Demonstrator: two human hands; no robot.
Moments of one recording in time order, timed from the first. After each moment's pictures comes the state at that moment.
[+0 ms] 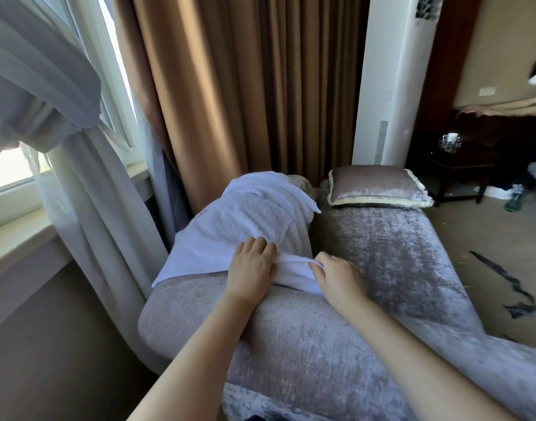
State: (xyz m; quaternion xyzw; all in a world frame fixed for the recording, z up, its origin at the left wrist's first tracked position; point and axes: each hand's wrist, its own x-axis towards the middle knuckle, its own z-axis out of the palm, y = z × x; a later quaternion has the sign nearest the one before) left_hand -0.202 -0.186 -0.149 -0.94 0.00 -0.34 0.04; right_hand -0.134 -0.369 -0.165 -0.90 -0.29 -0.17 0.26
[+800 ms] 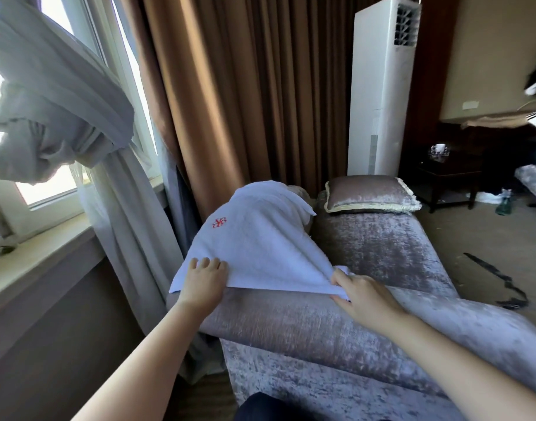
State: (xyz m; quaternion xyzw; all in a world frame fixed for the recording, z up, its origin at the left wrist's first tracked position) left_hand -0.325 -0.139 -0.140 -0.95 -0.06 -0.22 0.20; right_hand -0.226 -0.466 -0.152 -0.87 -0.43 -0.16 0.16
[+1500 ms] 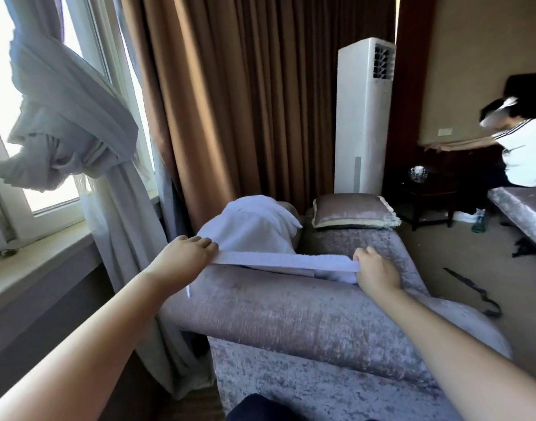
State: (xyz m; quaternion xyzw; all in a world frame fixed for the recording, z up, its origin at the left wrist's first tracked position) left_hand -0.375 -0.152 -0.048 -0.92 0.08 -0.23 0.30; right_hand -0.211 -0.499 -0.117 -0.97 -0.12 -0.17 0.09
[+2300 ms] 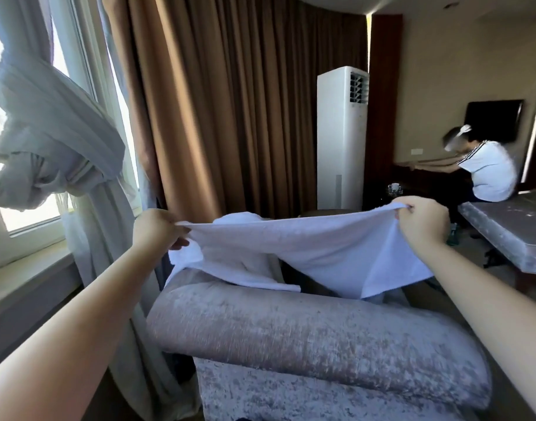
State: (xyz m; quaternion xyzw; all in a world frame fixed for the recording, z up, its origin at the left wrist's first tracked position) left_hand -0.370 -0.170 0.031 -0.83 -0.23 -0.32 -0.39; right_hand -0.199 -0.584 -0.003 -0.82 -0.01 -0.36 0.44
